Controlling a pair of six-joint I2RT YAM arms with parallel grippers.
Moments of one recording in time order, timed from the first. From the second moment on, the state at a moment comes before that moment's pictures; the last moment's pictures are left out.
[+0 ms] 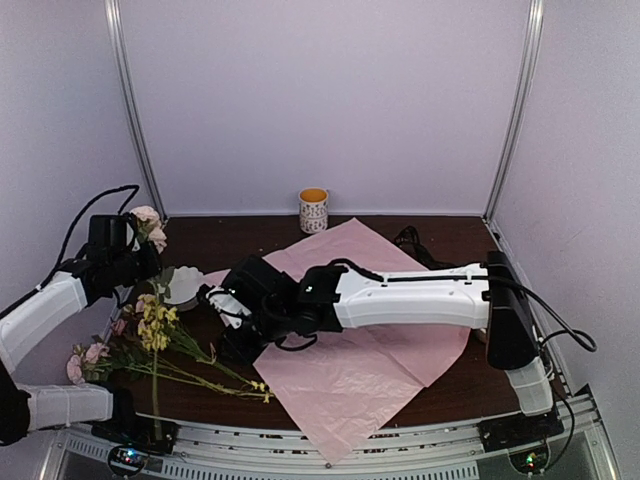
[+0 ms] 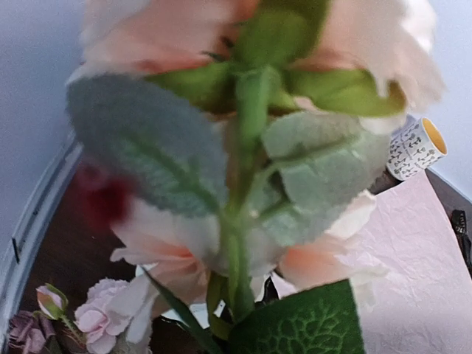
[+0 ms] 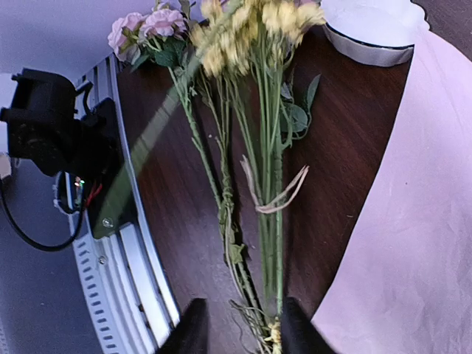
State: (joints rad) left arm -0.12 1.05 0.73 -0.28 -0.05 -0.49; right arm 1.27 2.19 1.92 -0.50 -0.10 0.29
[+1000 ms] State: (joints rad) left arm -0.53 0.75 0.67 0.20 0.17 -0.48; right arm 1.20 2.01 1.76 -0.15 -0.31 0.37
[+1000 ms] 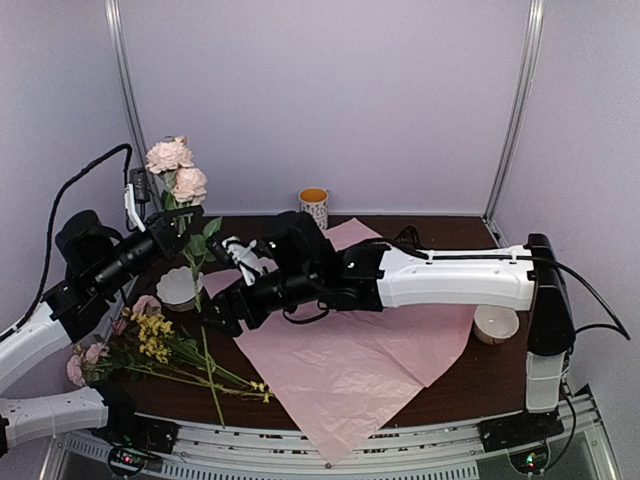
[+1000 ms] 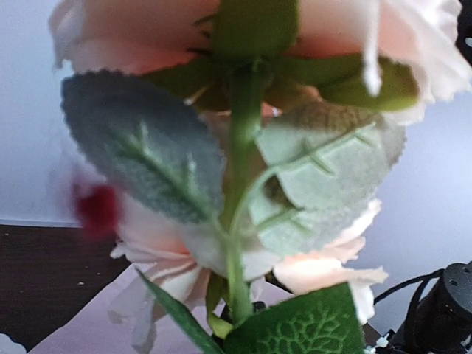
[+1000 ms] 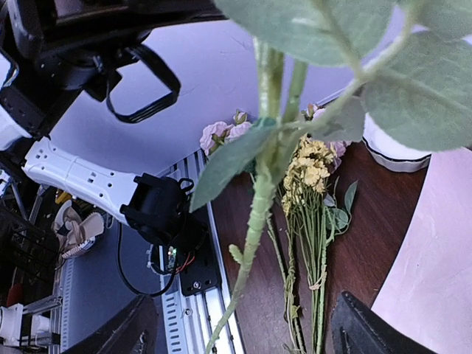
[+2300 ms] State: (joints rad) left arm -0.73 1.05 0.80 0.73 0.46 -0.51; right arm 1.14 1.57 1.20 0.27 -0.30 0.29
